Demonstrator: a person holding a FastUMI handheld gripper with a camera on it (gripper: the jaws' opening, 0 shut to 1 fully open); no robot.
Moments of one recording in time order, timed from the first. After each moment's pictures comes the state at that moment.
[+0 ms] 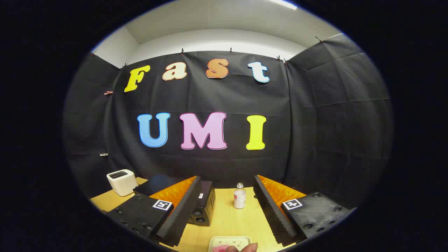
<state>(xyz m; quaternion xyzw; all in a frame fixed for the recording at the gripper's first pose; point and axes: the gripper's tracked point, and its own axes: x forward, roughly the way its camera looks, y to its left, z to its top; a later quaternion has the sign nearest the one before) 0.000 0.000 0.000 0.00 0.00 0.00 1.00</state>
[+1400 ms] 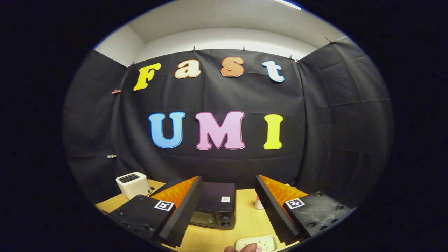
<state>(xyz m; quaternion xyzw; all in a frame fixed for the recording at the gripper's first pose) 0.021 0.128 -0.013 0.00 0.01 0.04 1.00</state>
